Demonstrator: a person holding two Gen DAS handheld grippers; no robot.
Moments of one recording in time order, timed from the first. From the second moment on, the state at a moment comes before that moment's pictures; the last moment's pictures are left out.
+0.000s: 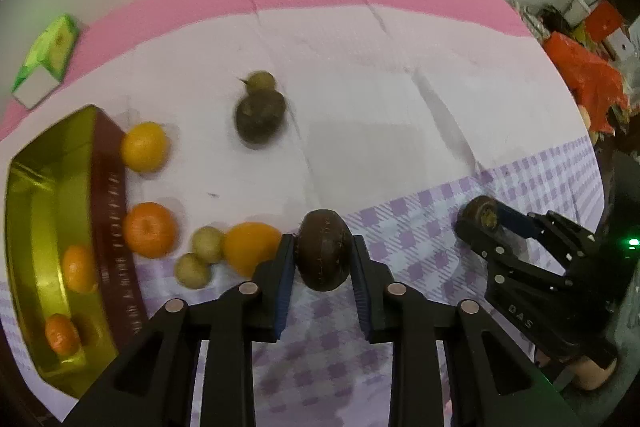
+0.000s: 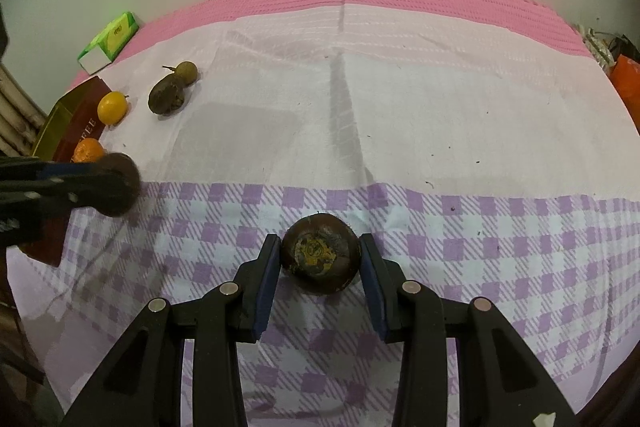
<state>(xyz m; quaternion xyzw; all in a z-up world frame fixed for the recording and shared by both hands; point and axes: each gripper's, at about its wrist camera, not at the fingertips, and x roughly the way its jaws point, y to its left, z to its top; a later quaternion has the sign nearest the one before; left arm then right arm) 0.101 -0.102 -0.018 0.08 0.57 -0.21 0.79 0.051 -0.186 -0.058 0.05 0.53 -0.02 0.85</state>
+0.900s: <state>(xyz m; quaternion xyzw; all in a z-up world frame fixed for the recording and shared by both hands) 0.131 0.092 0.018 0.02 0.53 -0.02 0.85 0.053 -0.174 -0.060 0.02 0.53 -0.03 0.85</state>
